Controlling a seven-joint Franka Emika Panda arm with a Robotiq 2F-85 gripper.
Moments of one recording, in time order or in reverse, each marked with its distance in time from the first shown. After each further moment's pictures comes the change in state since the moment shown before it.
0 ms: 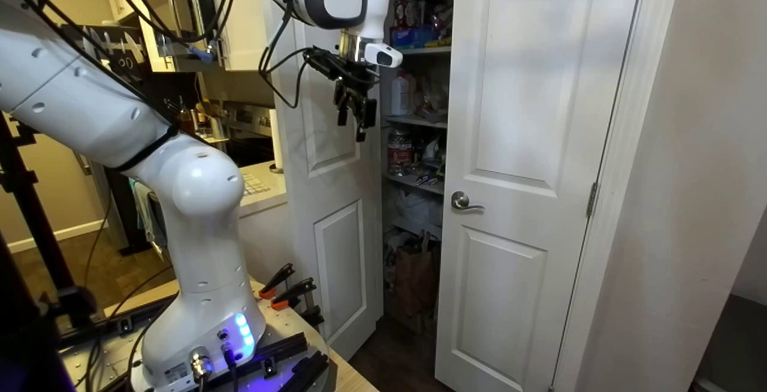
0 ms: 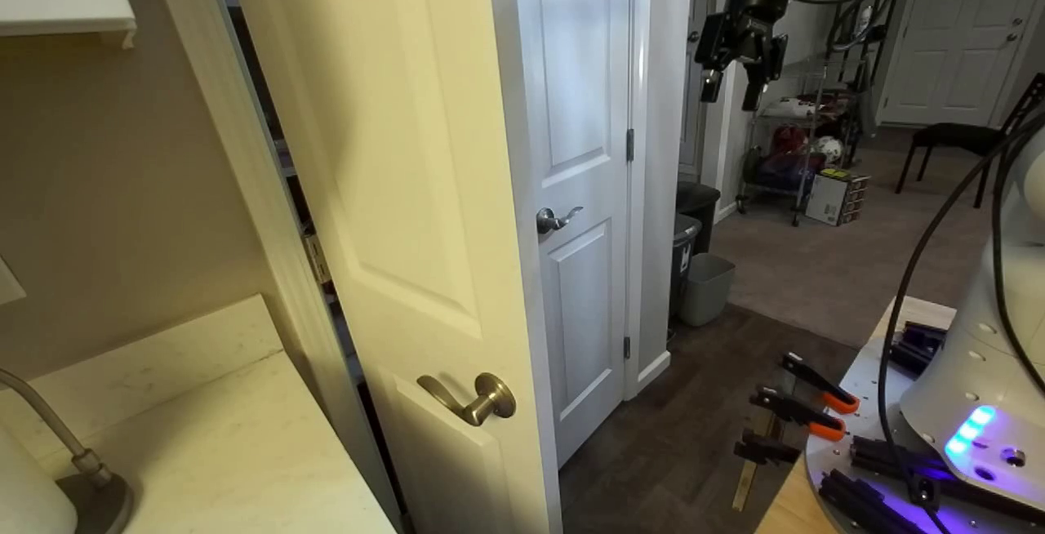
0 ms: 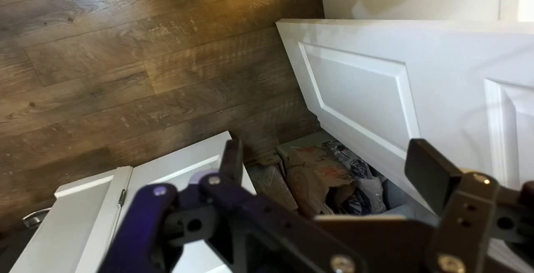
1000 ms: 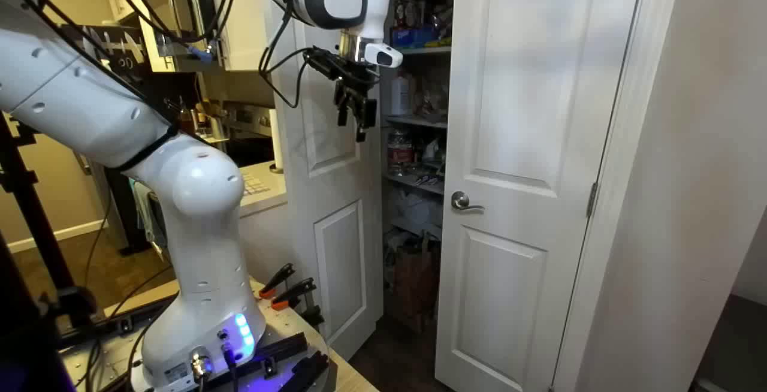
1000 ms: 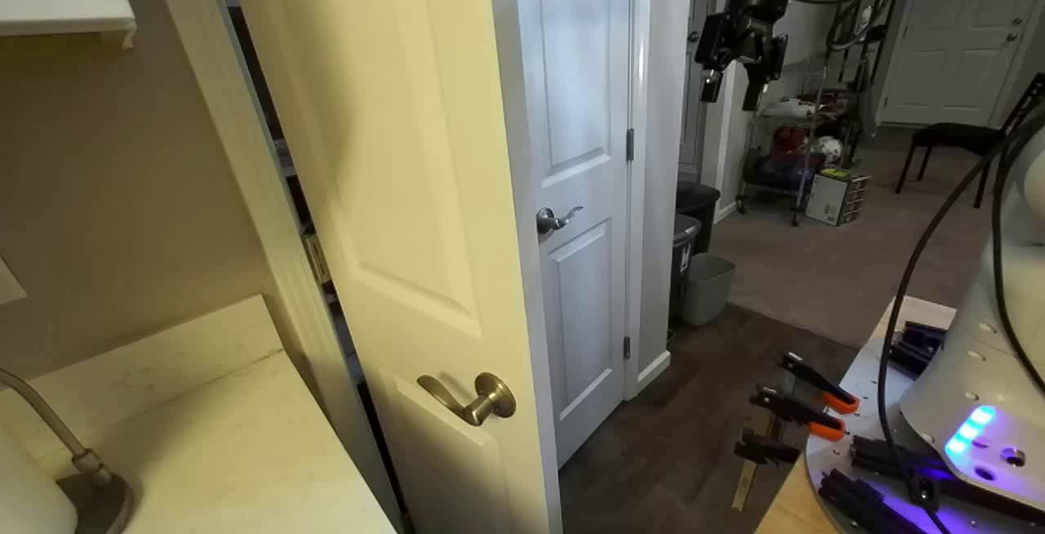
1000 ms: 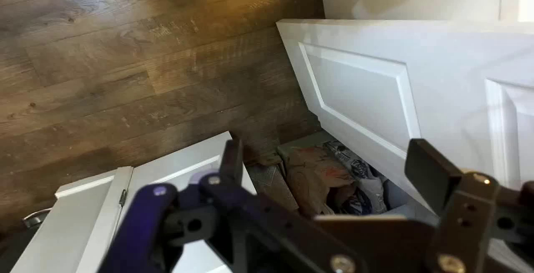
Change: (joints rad) arm 0.000 0.000 -0.001 0.000 -0.002 -0.001 0.000
